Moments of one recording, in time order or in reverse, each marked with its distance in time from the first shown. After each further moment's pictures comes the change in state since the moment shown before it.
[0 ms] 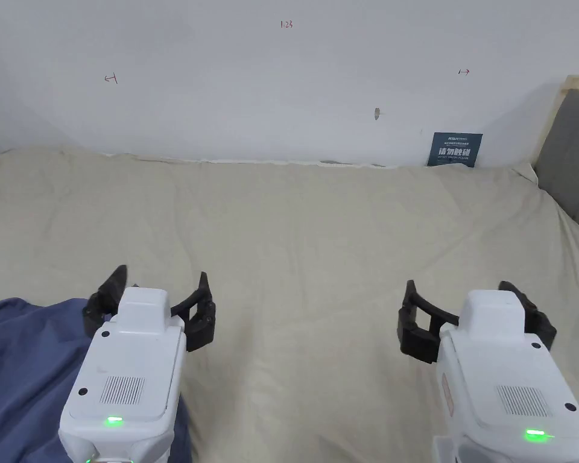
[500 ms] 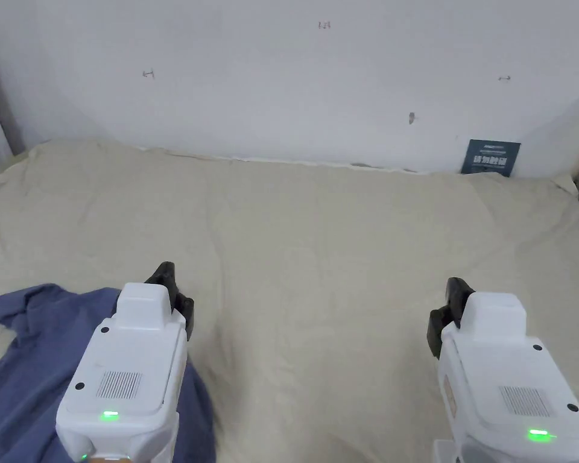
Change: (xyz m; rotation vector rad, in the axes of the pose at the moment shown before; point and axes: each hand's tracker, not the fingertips) left arm -0.040 -0.002 0.007 -0.040 0.070 0.055; right arm -0.038 0.008 -0.013 -0.014 0.100 0.008
